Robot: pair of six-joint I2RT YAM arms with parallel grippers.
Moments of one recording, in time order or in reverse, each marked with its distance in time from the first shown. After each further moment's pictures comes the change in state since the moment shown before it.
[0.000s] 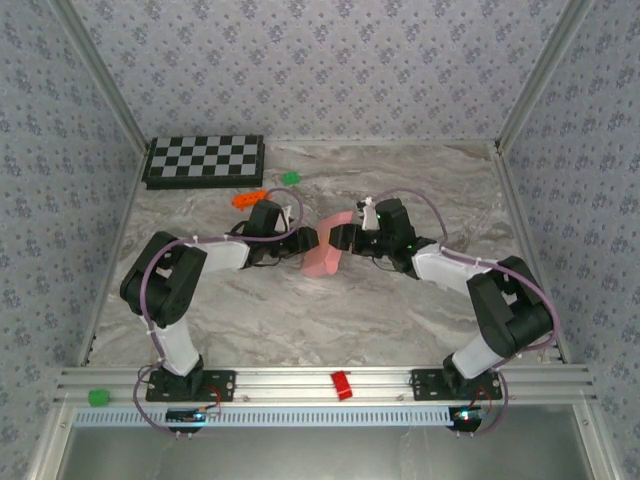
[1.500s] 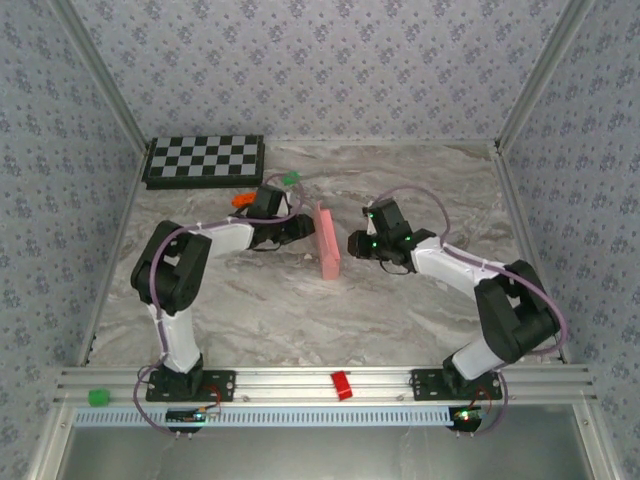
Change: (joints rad) left arm 0.043 0.110 0.228 -0.216 -0.089 0.076; right arm 0.037 -0.018 0.086 -0.430 0.363 -0.167
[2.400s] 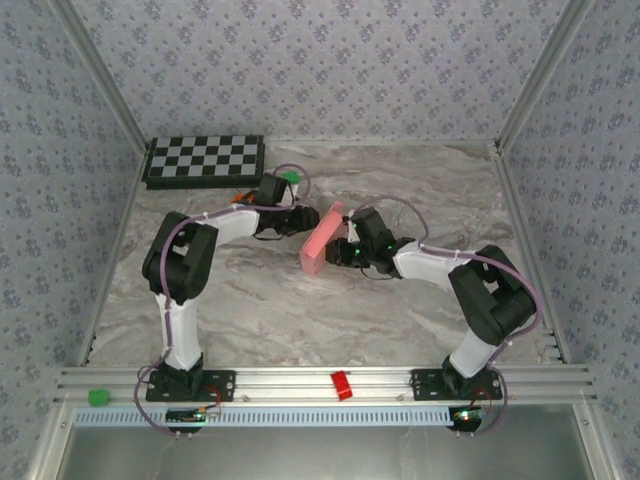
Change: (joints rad) left arm 0.023 0.084 0.165 -0.142 0.063 0.091; right arm 0.074 0.121 -0.027 0.239 -0.149 0.127
